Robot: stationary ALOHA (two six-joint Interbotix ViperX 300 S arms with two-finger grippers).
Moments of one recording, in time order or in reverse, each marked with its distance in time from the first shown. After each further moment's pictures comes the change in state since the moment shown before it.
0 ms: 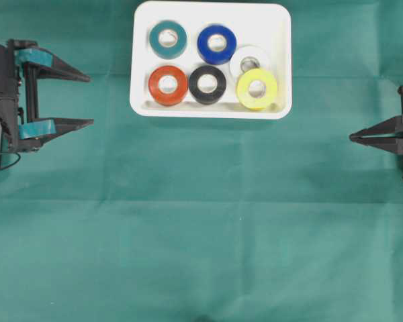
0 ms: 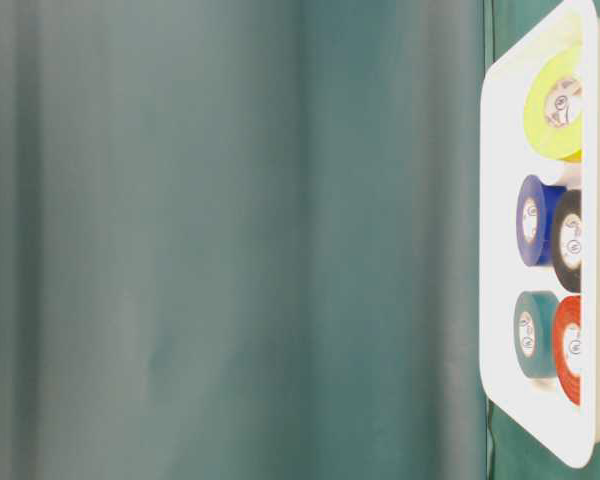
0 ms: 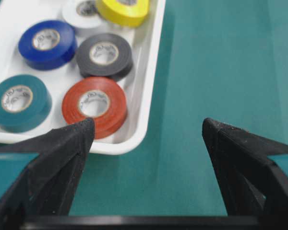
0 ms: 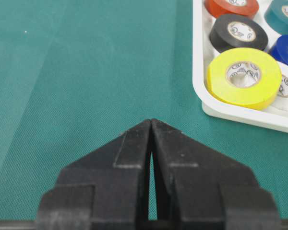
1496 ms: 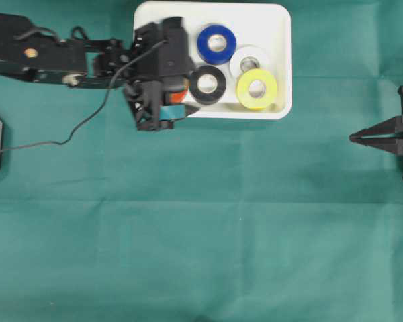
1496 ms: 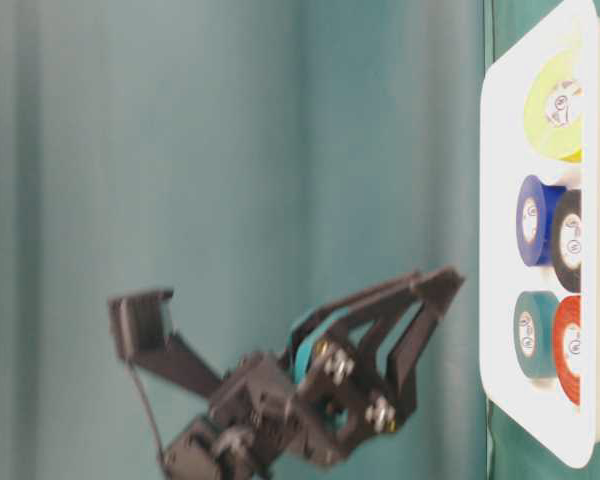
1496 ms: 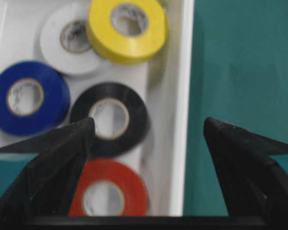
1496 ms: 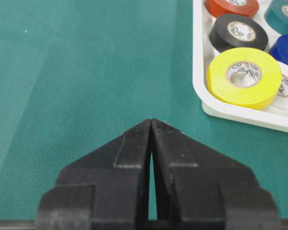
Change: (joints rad) left arm 0.035 0.716 -0.598 0.002 0.206 0.087; right arm 0.002 0.002 0.000 0.000 0.000 0.000
